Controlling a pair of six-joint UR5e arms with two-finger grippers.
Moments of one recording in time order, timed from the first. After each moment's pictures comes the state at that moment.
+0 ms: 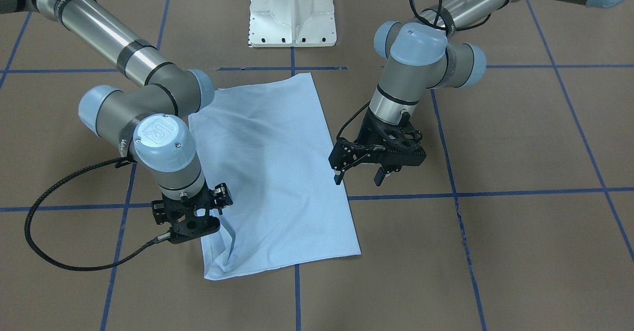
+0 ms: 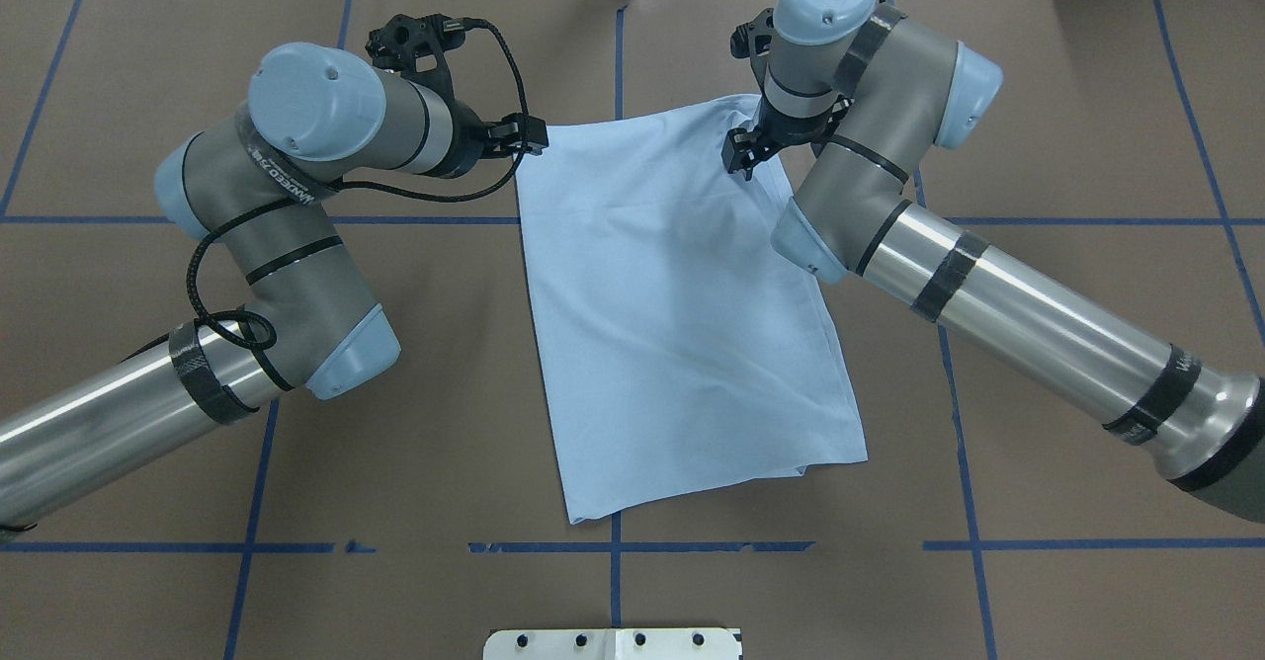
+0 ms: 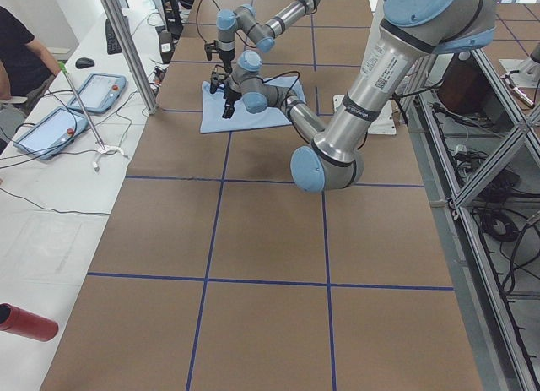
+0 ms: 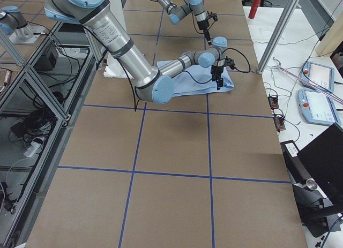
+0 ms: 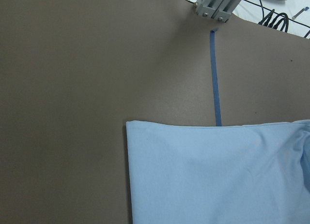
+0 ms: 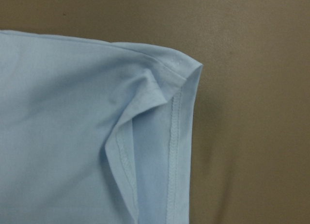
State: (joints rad) left arm -0.71 -2.22 -1.52 -2.09 -1.74 -1.29; right arm 0.80 -0.74 1.17 -1.42 1.95 0.65
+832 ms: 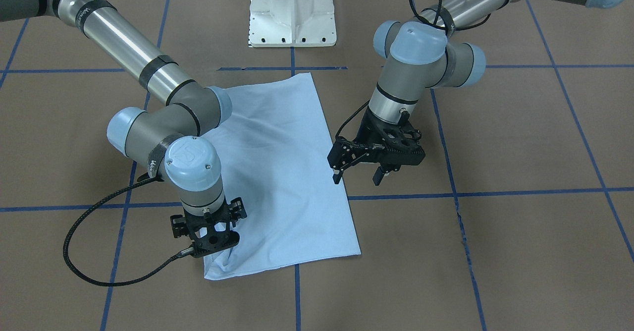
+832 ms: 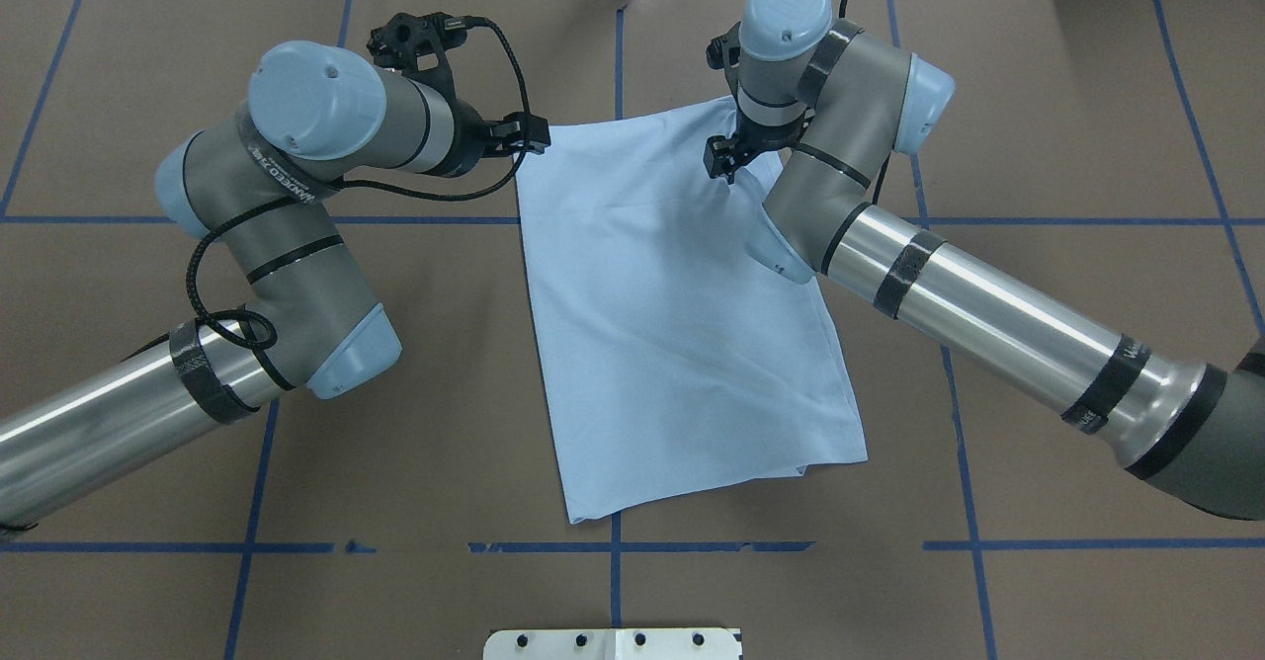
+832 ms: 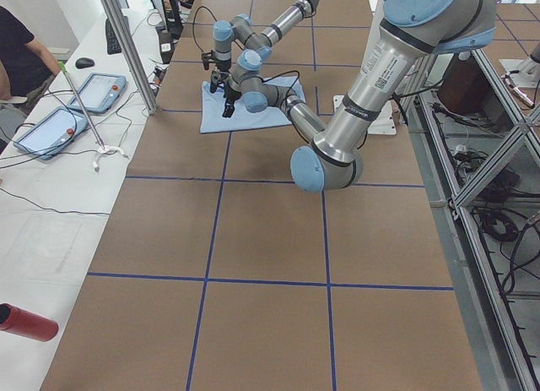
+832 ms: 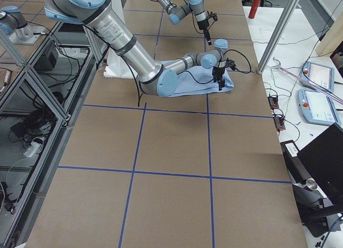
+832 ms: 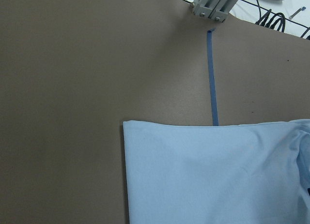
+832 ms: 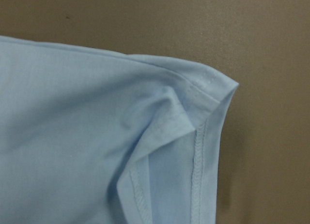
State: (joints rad) left arm -0.71 -2.23 -1.52 -2.09 -1.74 -1.29; right arm 0.78 -0.68 1.02 -1.34 1.91 0.65
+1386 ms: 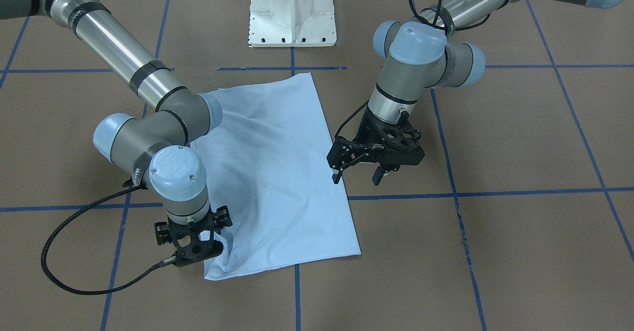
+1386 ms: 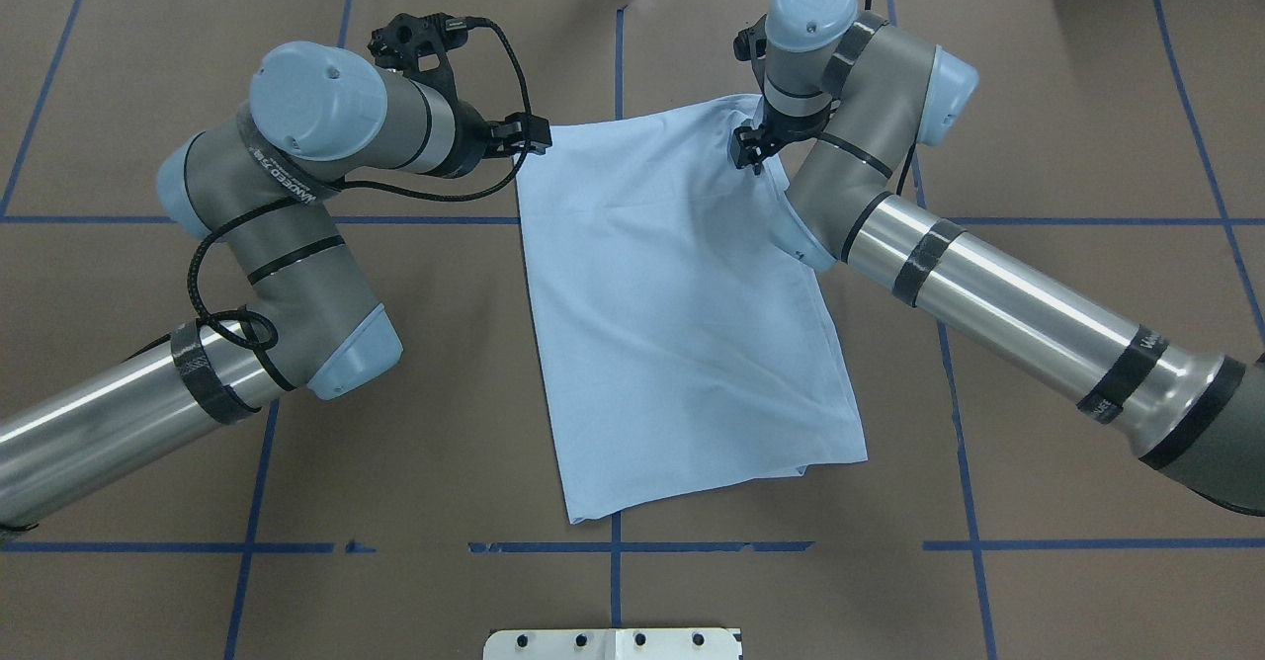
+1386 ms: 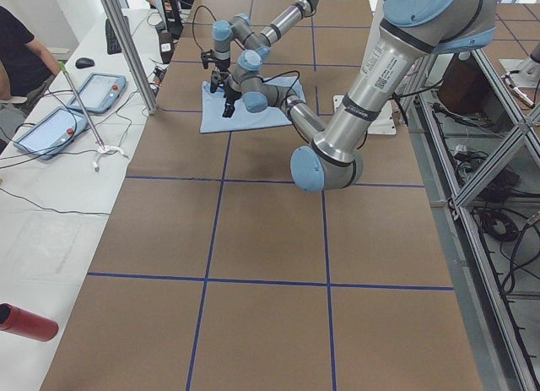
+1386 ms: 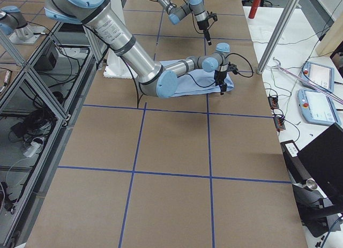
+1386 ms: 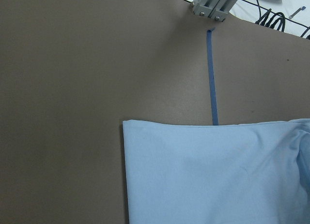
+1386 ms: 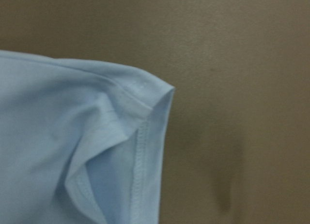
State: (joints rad) left arm -0.70 -2.23 -1.52 -2.09 -1.74 -1.29; right arm 0.81 -0.70 1.00 -1.33 1.90 0.62
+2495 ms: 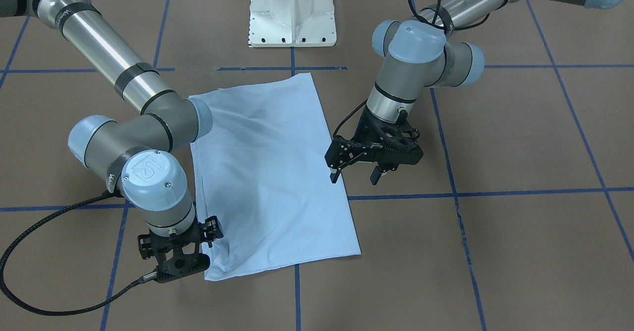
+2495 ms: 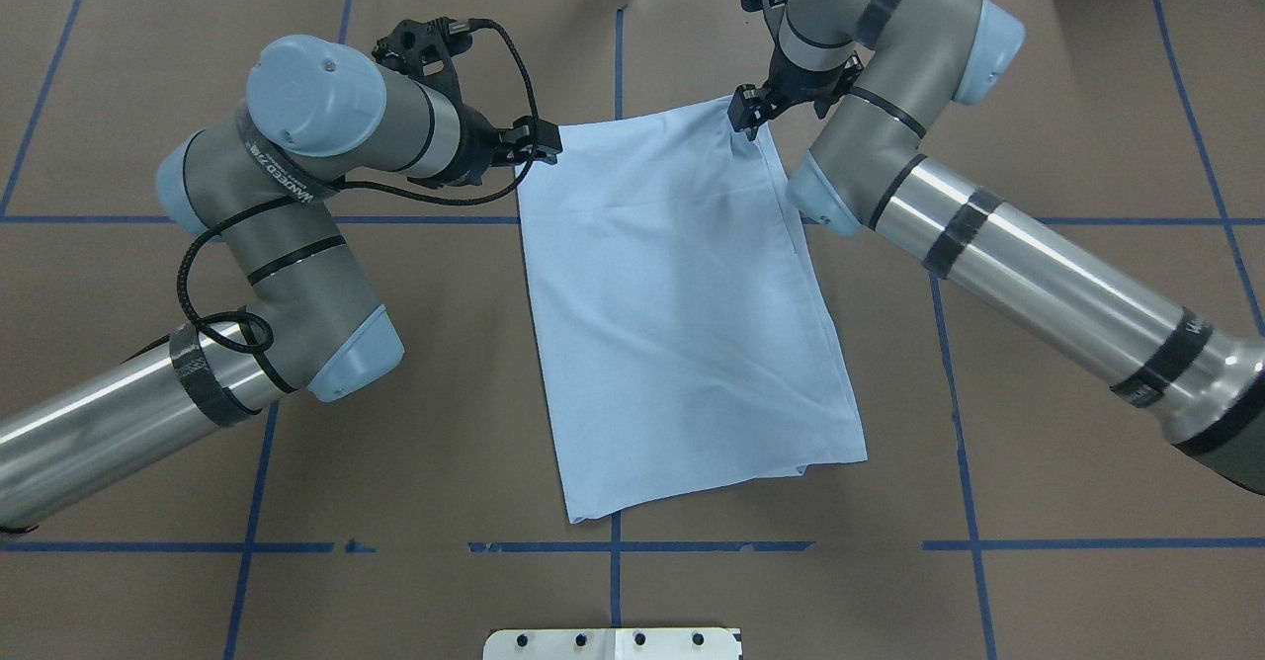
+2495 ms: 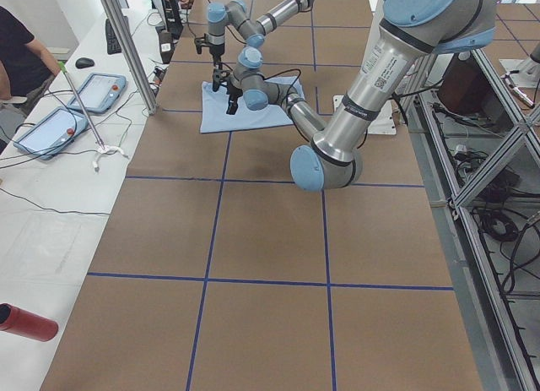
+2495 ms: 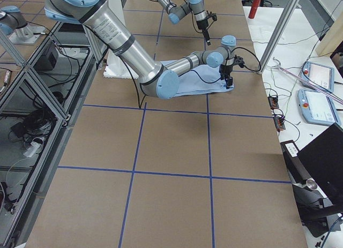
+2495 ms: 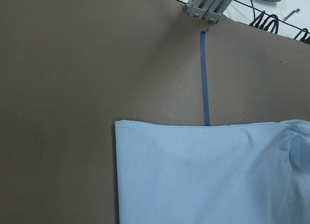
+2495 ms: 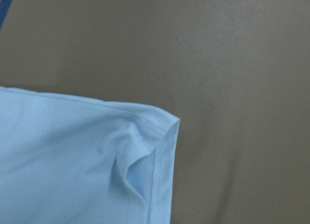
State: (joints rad) left arm -0.70 -2.22 -1.54 -2.09 -1.87 -1.39; right arm 0.86 -0.76 1.19 -1.34 2.03 0.62
